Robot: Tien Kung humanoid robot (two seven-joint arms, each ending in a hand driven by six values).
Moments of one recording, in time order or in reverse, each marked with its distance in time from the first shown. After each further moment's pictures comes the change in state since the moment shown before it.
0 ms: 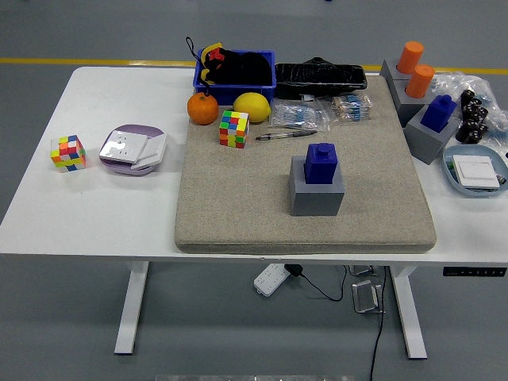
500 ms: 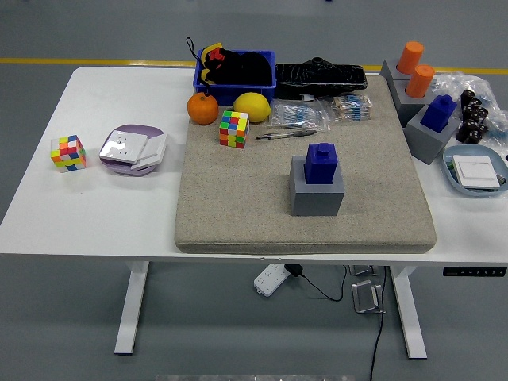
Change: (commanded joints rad) left arm 0.010 0.002 -0.001 0.001 0.004 0.000 -0.001; right arm -0.012 -0.001 0.007 0.002 0.003 -0.001 0.001
